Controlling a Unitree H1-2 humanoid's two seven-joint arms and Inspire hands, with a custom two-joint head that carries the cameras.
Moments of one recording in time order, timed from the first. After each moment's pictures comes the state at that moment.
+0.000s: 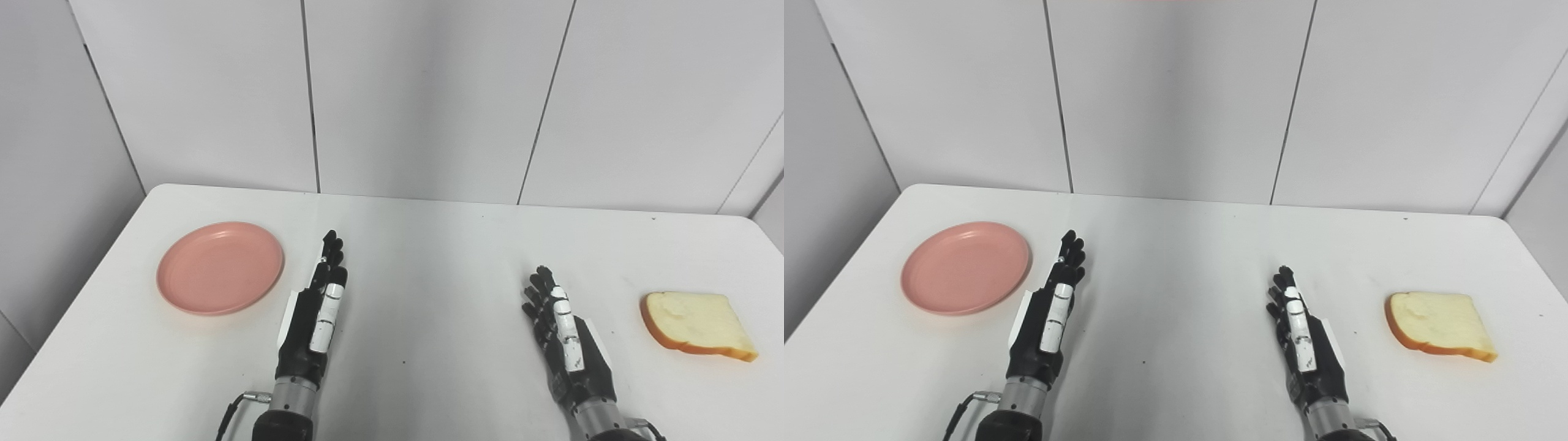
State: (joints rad) left arm -0.12 -0.12 -0.11 0.01 0.13 -0.08 0.03; right arm -0.12 -0.10 -0.03 -0.04 0.20 0.14 0.12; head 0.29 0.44
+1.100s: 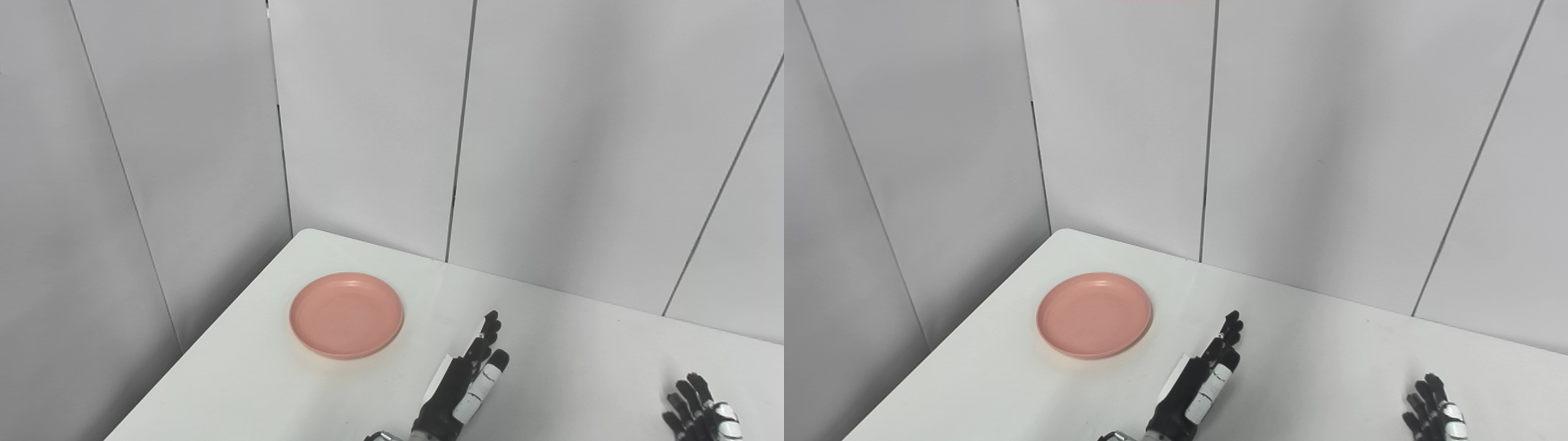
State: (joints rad) left arm -0.24 -0.13 -0.15 0.24 0.18 -0.19 0.05; right arm -0.22 -0.17 -0.09 0.16 0.30 0.01 0.27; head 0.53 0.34
